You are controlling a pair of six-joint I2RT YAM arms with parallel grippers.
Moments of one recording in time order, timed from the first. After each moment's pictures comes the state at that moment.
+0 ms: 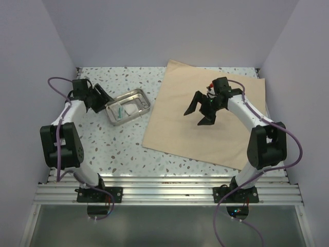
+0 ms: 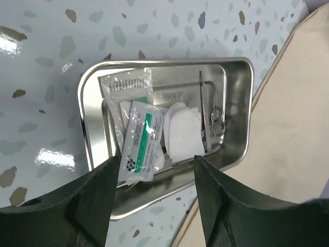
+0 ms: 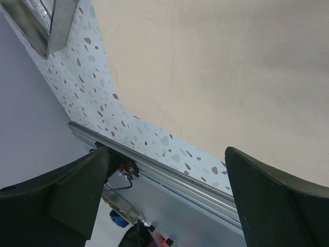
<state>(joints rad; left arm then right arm) 0.17 1.64 1.13 -0.29 0.30 -0.61 0.22 1.68 1.32 -0.77 -0.52 0.67</state>
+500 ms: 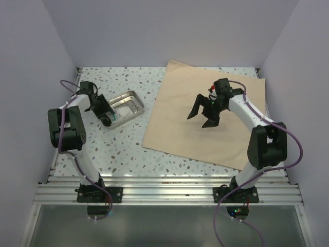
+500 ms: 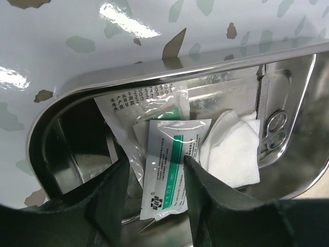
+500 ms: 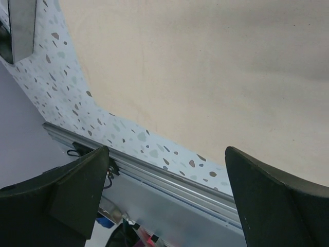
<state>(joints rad) 0.17 1.94 1.30 -0.49 0.25 -0.48 0.21 1.68 1.32 -0.84 -0.47 0.58</state>
